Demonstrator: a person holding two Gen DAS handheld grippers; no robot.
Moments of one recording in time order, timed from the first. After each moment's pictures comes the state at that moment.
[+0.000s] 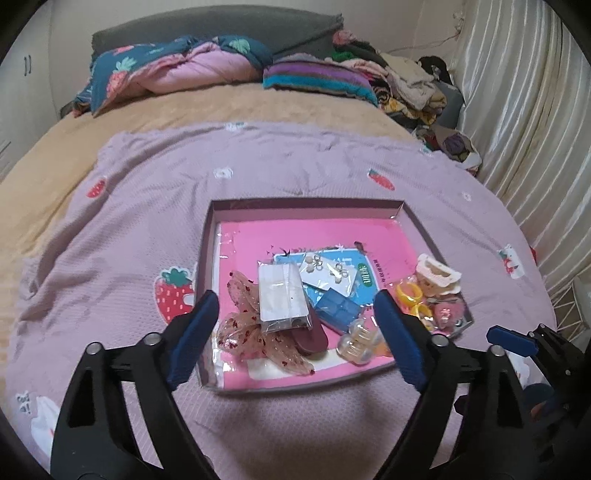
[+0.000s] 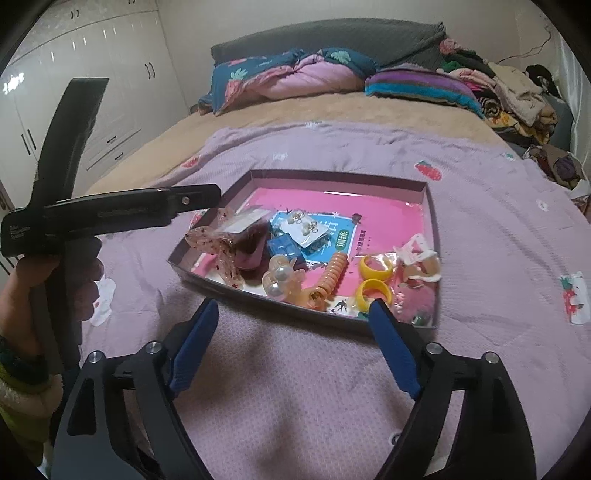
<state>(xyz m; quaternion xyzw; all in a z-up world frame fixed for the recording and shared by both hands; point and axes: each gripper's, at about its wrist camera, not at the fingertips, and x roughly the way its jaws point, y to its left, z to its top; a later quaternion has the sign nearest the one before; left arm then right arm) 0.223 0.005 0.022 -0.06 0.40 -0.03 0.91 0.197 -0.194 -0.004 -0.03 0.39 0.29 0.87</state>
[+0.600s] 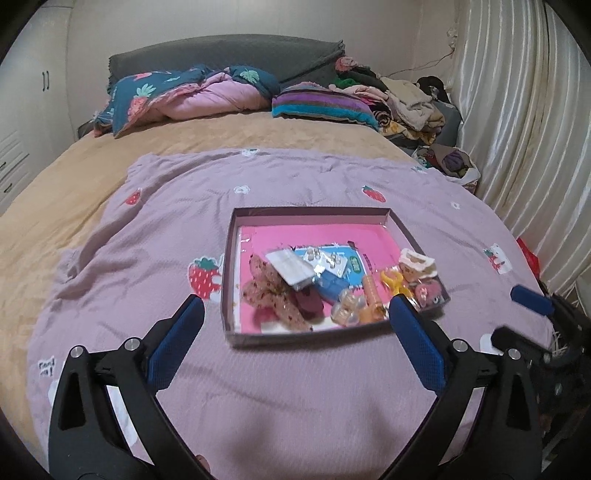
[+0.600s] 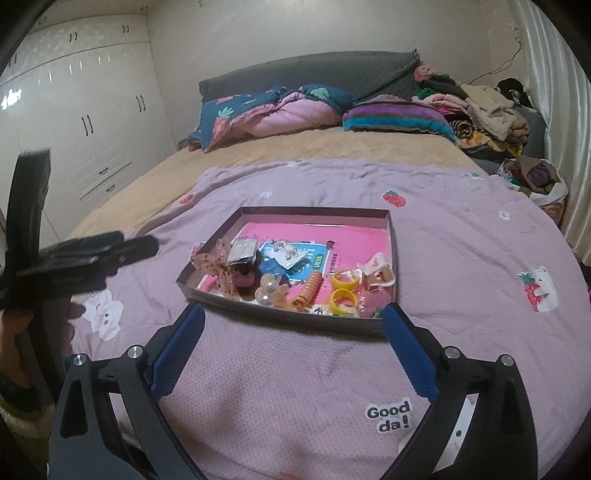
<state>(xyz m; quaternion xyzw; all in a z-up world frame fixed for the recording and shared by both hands) 0.143 -0.001 0.047 -0.05 0.35 0.00 0.93 0.149 -0.233 0.031 0.00 0.33 0.26 0.91</state>
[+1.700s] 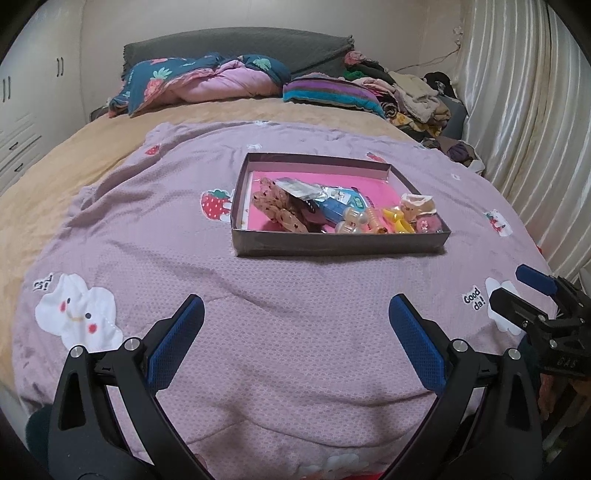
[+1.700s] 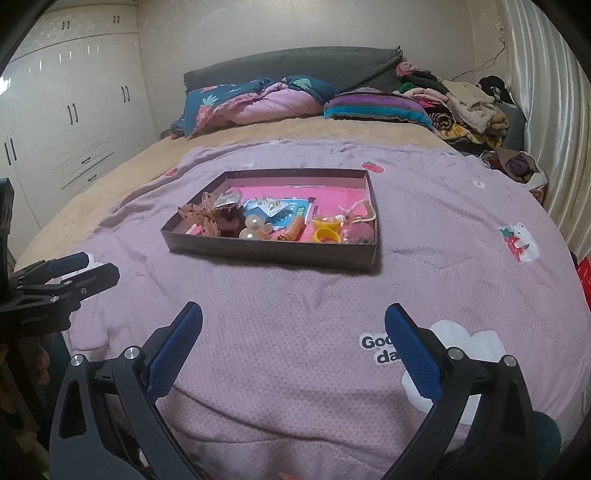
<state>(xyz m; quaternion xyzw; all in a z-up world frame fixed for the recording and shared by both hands) 0.064 -0.009 -0.014 -0.06 0.36 0.01 0.93 0.094 -0.243 -0.022 -0.02 0.34 0.22 0.91</state>
